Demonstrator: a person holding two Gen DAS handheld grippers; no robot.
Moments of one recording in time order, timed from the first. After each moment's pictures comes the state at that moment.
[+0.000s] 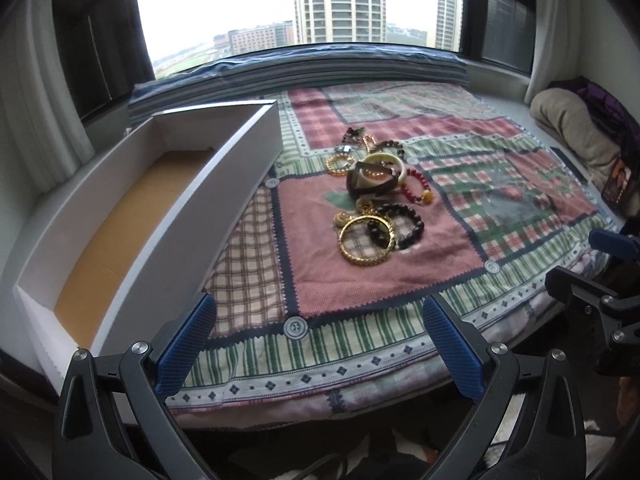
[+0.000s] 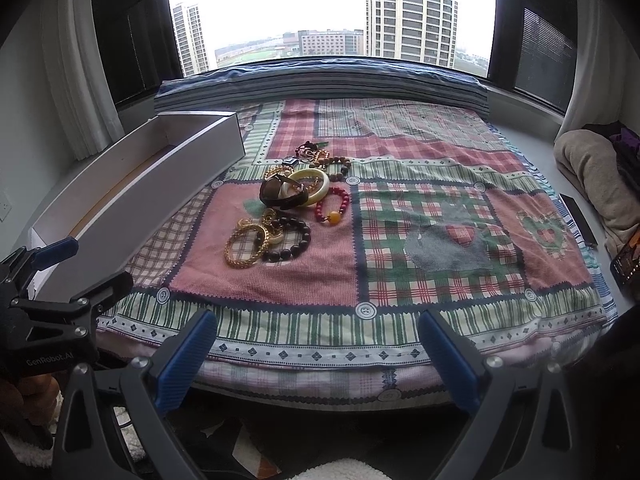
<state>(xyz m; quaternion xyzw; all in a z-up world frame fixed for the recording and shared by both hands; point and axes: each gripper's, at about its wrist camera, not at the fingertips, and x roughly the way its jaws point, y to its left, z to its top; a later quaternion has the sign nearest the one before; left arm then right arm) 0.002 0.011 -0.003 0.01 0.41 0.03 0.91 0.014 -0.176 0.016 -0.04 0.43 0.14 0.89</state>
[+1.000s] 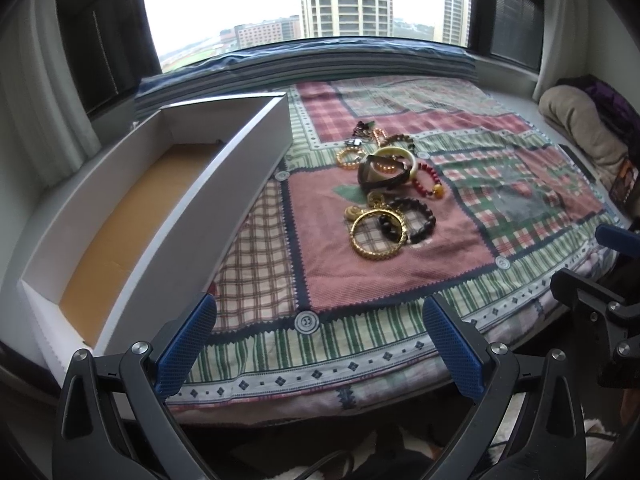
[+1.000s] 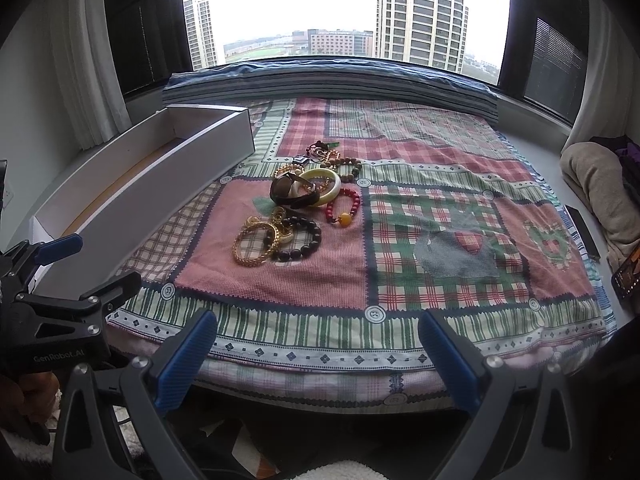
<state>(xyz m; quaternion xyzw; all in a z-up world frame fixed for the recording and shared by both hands) 0.003 0.016 -0.006 0.01 0.42 0.04 0.91 0.014 -0.162 0.016 -0.06 0.42 0.15 0.89</state>
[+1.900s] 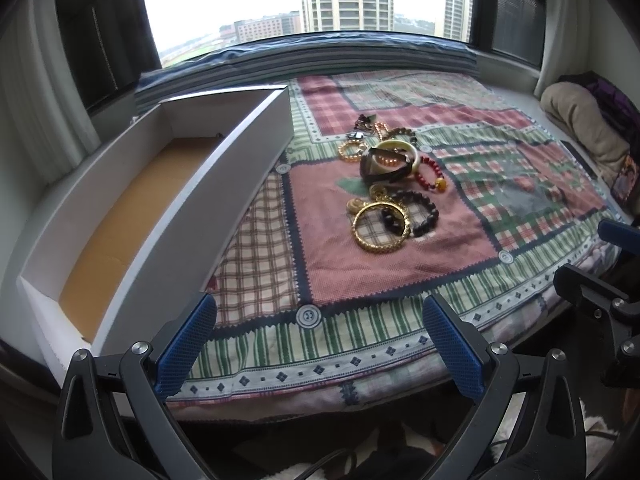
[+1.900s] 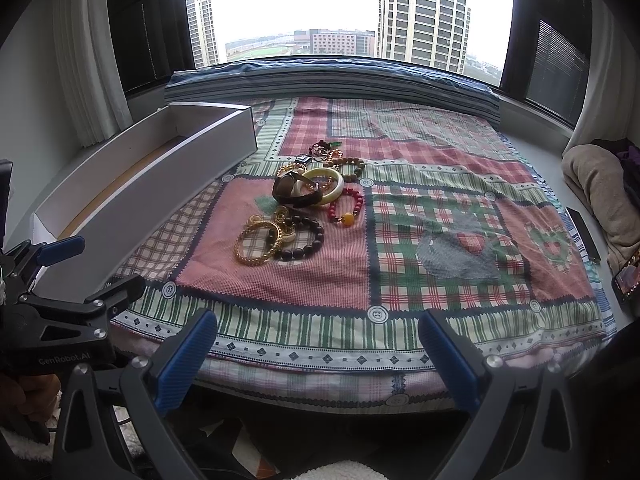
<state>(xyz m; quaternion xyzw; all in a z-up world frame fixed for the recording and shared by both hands) 0.002 0.021 -0.012 0.01 0.43 0.04 0.90 0.013 -0.158 0.015 -0.07 0.42 0.15 0.89</state>
